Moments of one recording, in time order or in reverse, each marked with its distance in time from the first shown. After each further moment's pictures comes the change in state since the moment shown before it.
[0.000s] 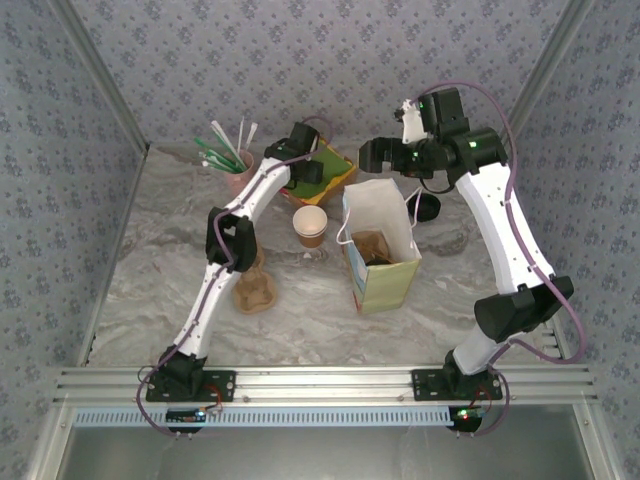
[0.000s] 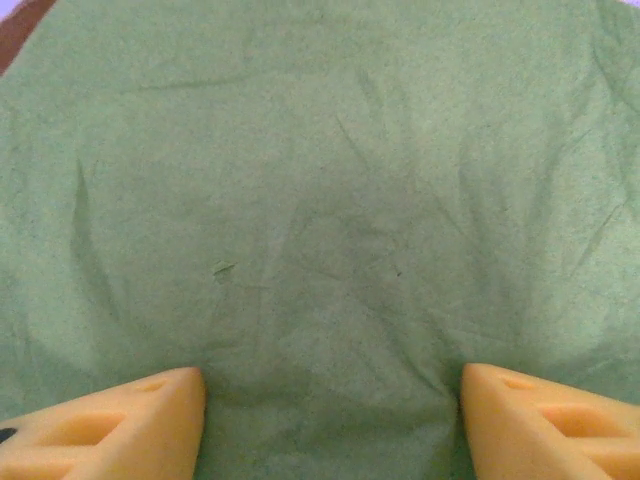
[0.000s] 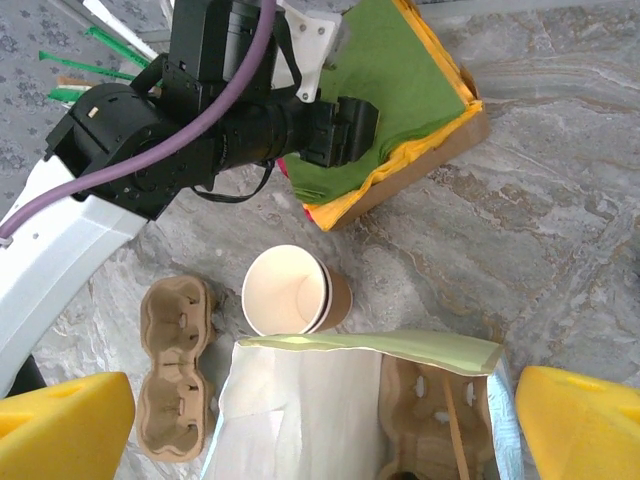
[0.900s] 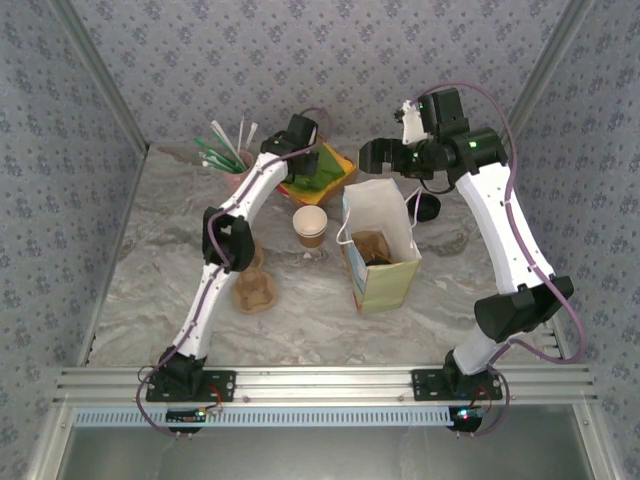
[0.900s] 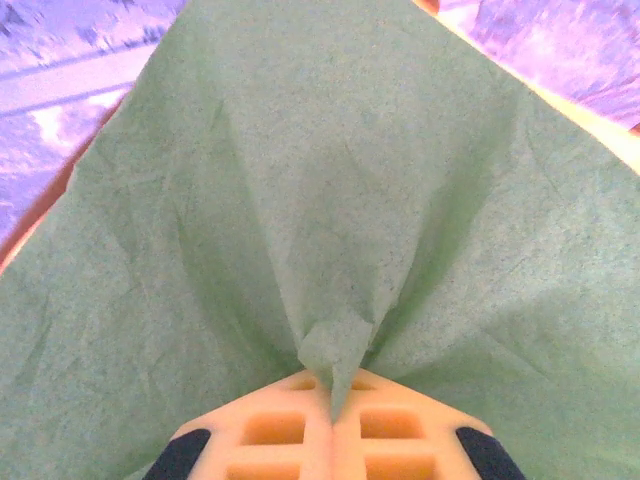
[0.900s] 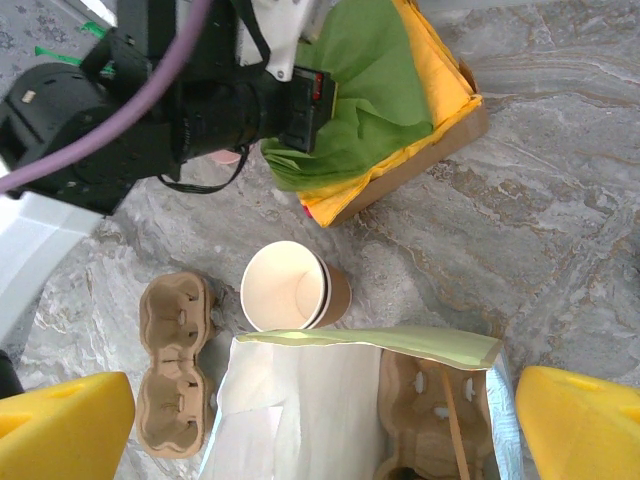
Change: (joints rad) left arm 0.000 -0.074 0.005 -0.025 -0.012 0.017; right arm 0.000 0.000 0.000 -0.006 0.000 0.000
